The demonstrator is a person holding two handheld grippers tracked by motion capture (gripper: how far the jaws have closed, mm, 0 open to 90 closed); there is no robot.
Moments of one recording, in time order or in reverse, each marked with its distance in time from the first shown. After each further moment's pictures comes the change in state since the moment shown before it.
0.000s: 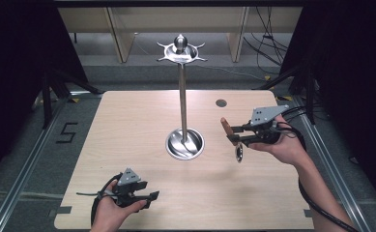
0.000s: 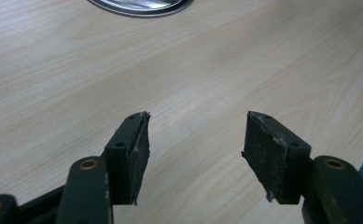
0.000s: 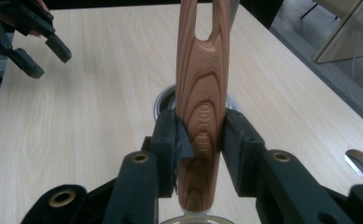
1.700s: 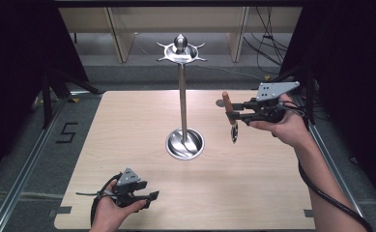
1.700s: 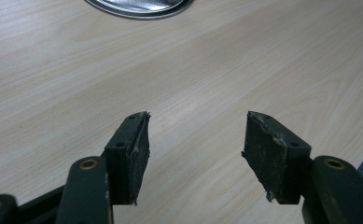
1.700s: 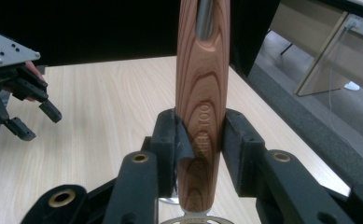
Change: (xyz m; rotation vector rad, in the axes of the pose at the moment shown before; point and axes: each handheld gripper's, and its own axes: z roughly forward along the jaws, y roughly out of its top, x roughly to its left) left arm 0.001 0.000 -0.001 0.001 0.002 0.009; right arm -0.021 0.048 -0.021 -0.136 -0.039 0.026
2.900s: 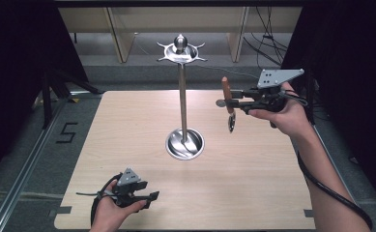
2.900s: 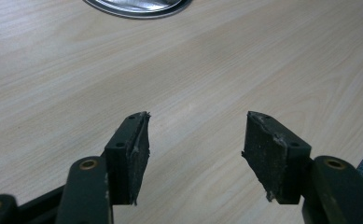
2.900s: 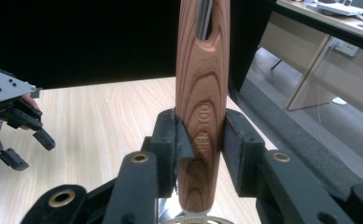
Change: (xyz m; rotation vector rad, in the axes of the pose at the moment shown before) left arm -0.001 0.000 0.000 0.001 -0.005 0.003; right arm -0.006 0.030 -0.006 -0.055 -0.029 -0.010
